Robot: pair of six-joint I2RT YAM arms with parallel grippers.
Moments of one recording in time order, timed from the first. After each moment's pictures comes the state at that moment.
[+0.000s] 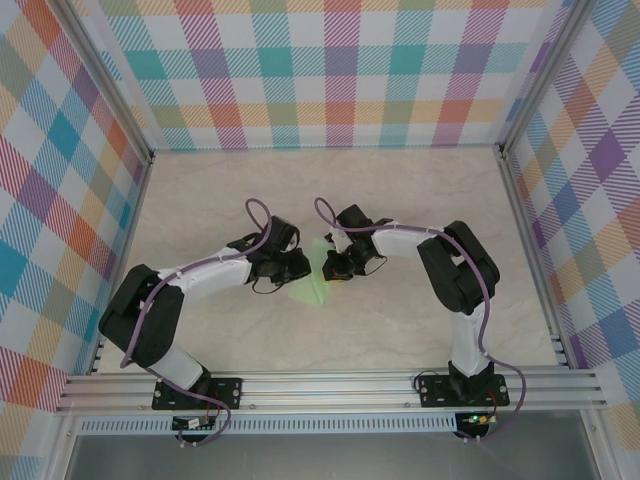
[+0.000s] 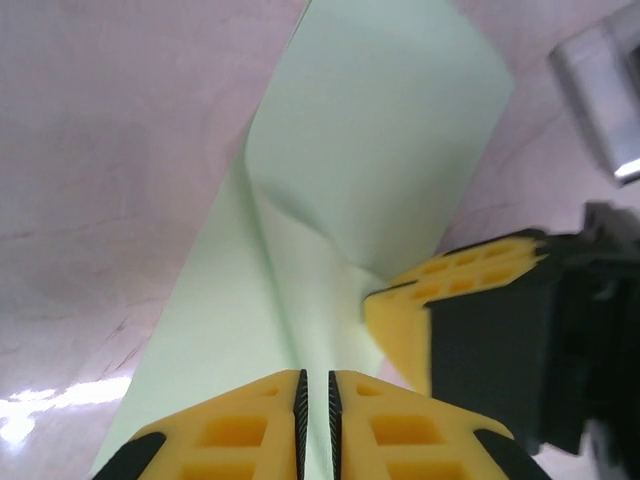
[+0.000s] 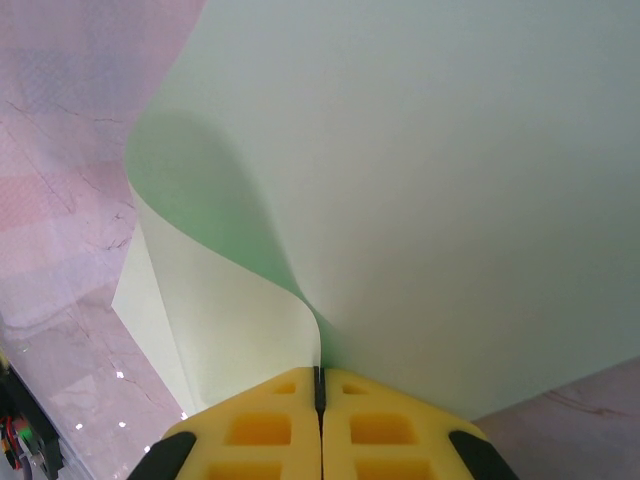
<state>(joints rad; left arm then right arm) -0.59 1.58 0.91 -0.33 0.20 -0.86 0.63 2.00 1.22 -0.46 -0.57 0.41</state>
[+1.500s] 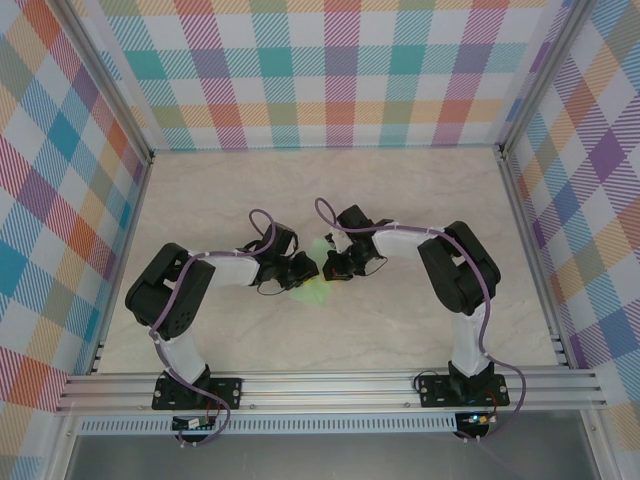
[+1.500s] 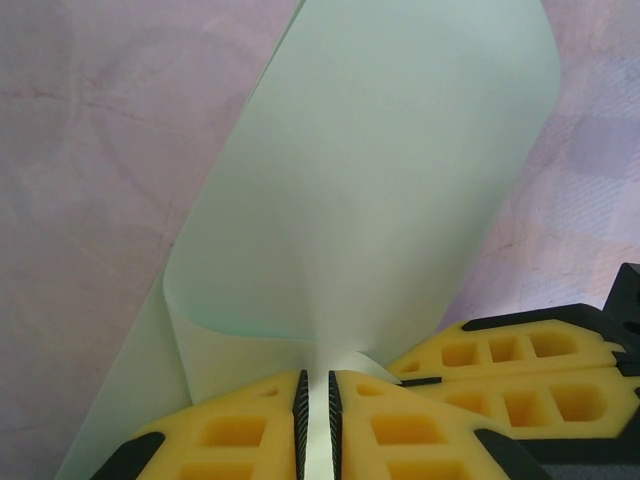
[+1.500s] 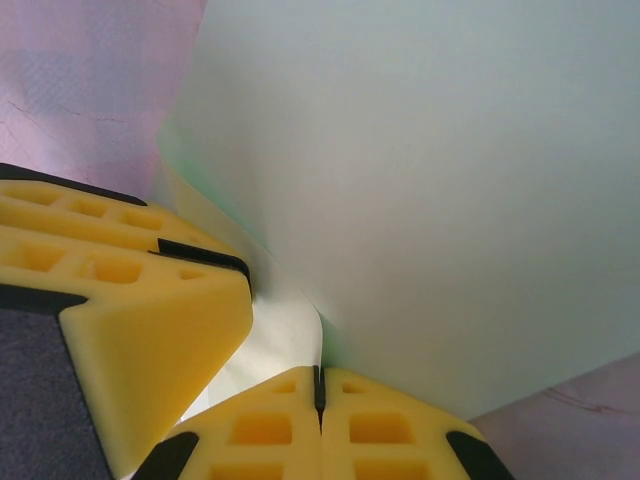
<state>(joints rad) -0.54 1.77 0.82 0.02 0.41 -0.96 0.63 1.99 1.21 -0.45 -0.57 0.41</state>
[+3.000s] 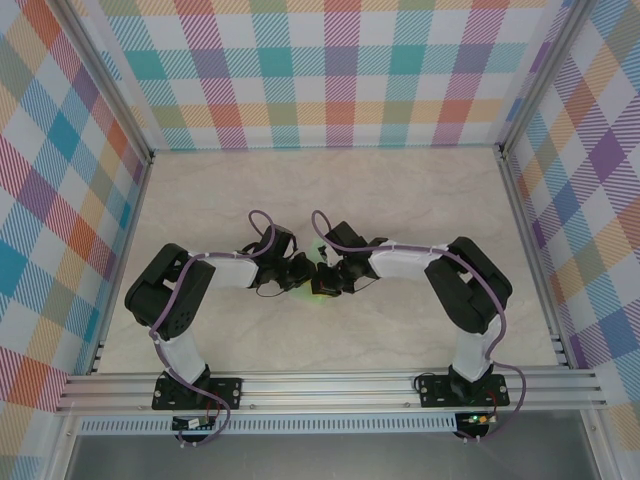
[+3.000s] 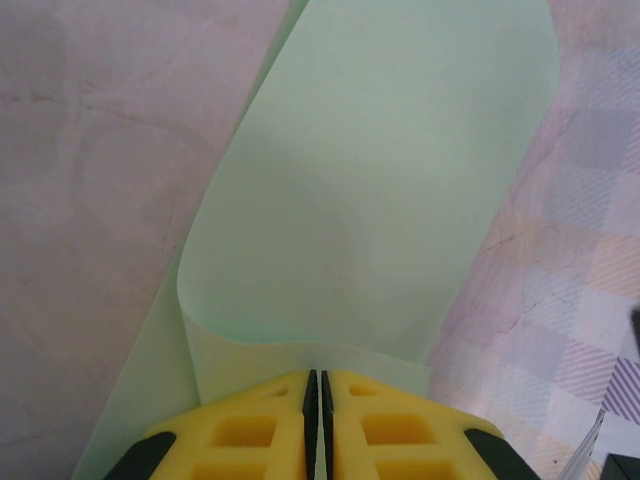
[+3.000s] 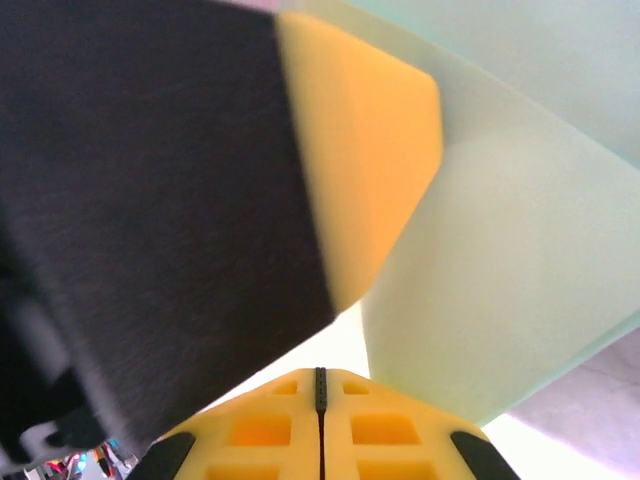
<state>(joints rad) -0.53 1.77 0.79 0.06 0.42 -0.93 0.77 1.86 1.07 -0.31 -0.53 0.76</state>
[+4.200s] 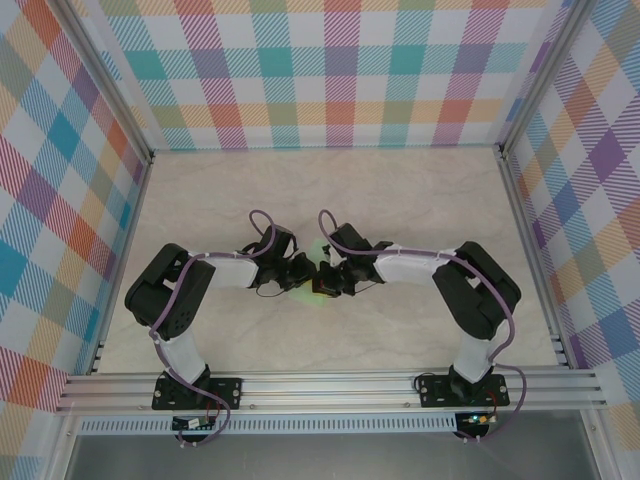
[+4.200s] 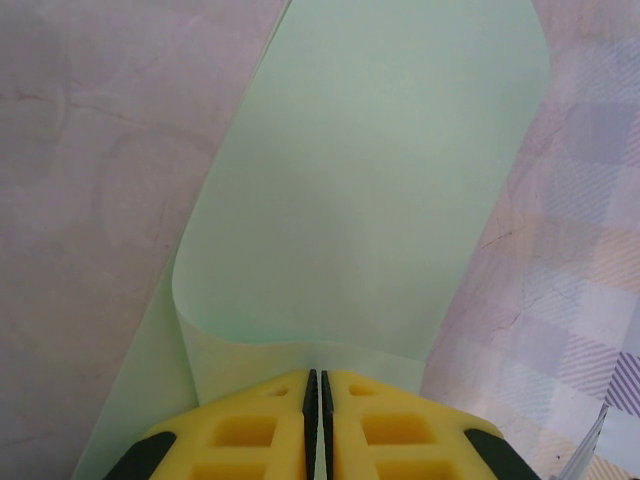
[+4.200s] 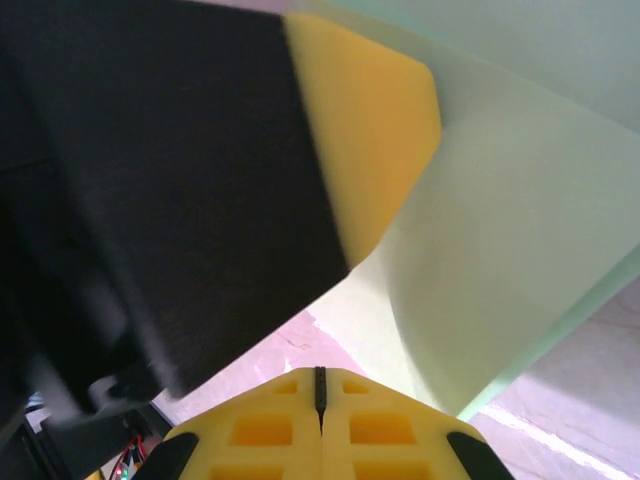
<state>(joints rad) -0.53 1.77 0.79 0.06 0.42 -0.92 0.78 1.81 1.01 -0.24 -0.52 0.89</state>
